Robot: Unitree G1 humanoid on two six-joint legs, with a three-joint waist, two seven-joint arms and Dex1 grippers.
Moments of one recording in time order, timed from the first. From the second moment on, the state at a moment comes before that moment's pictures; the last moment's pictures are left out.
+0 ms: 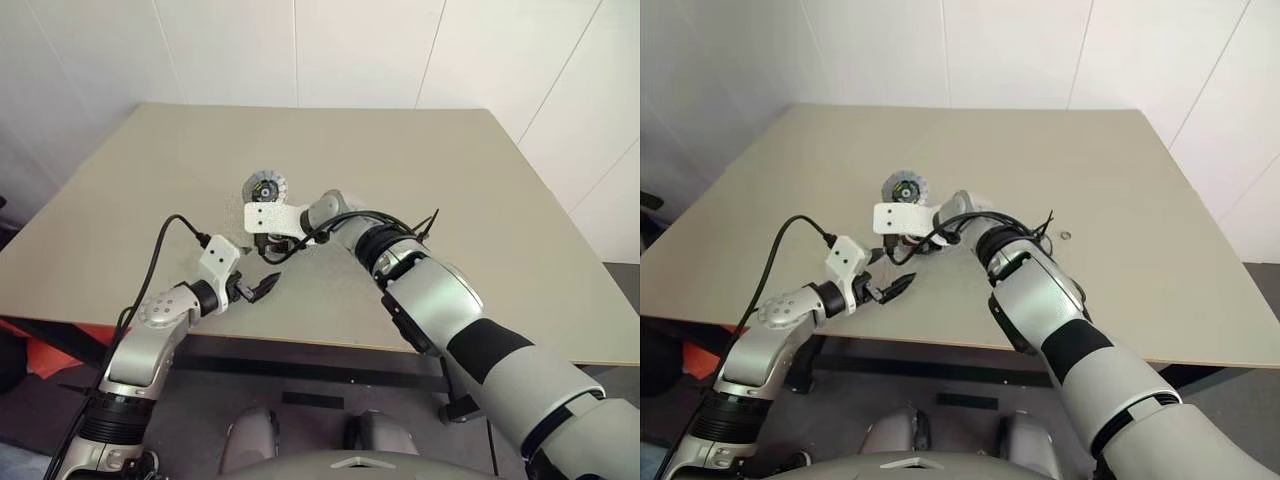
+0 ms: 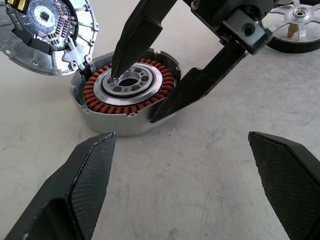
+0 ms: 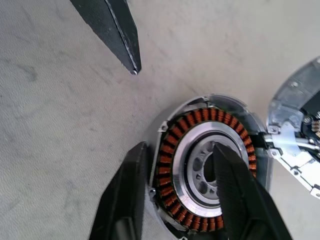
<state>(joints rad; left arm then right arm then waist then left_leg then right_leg) -0.11 0.42 -0.04 -0.16 -0.22 0.38 -0.62 -1.29 0.07 0.38 1.38 -0.49 -0.15 0.82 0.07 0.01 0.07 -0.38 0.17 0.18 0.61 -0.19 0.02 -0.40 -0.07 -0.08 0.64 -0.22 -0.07</state>
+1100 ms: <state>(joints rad) -0.11 0.42 -0.06 -0.17 -0.21 0.39 -0.62 -1.27 0.04 0.39 1.38 -0.50 -0.04 0.74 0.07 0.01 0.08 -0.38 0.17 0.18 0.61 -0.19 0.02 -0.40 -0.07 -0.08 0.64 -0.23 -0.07</state>
